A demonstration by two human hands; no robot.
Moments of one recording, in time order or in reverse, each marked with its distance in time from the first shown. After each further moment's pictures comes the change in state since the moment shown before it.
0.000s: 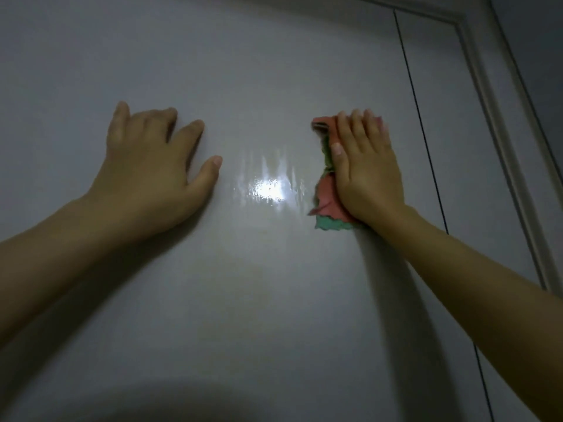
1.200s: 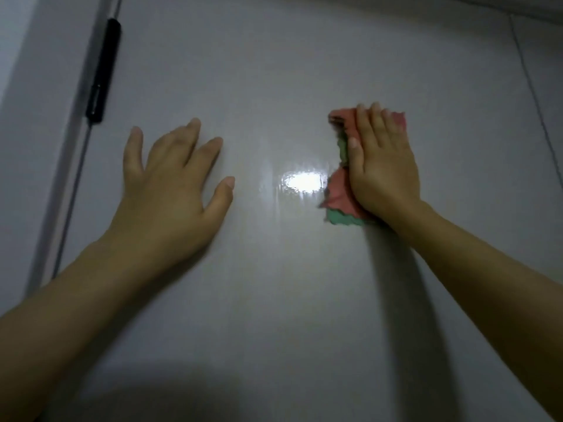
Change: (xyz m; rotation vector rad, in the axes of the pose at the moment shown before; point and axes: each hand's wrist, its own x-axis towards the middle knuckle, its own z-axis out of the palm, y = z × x) left_hand -0.091 -0.163 -0.028 -0.127 0.034 -0.060; right_hand 0.022 -0.187 0.009 0.066 -0.021 0.042
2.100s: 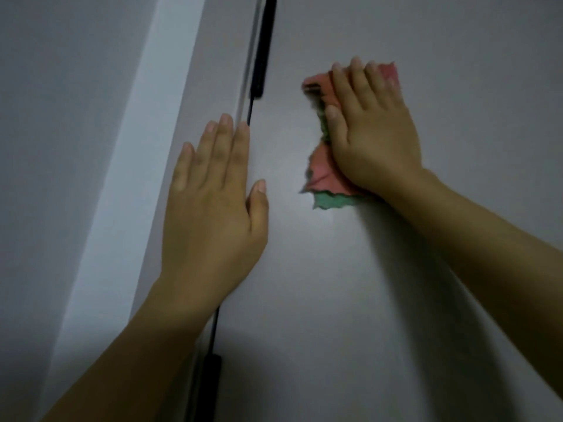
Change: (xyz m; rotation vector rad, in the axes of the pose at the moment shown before) left_hand -0.071 -0.095 -0.006 0.014 0.168 -0.147; right_hand 0.020 -0.191 0.027 -0.005 -0.013 -0.244
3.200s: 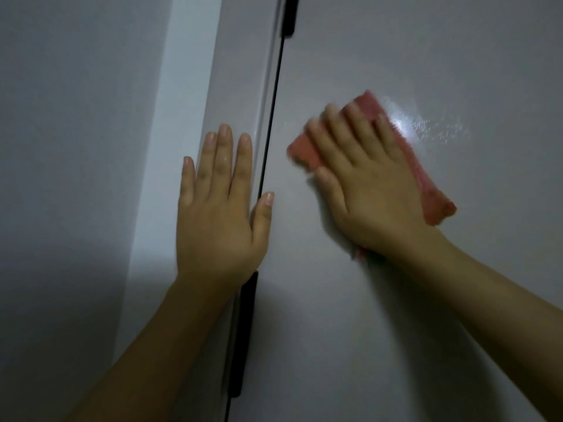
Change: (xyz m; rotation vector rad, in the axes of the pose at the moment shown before) left_hand -0.075 -0.016 -0.017 0.053 -0.105 -0.033; right_hand -0.115 -0.050 -0.005 0.074 -0.116 -0.233
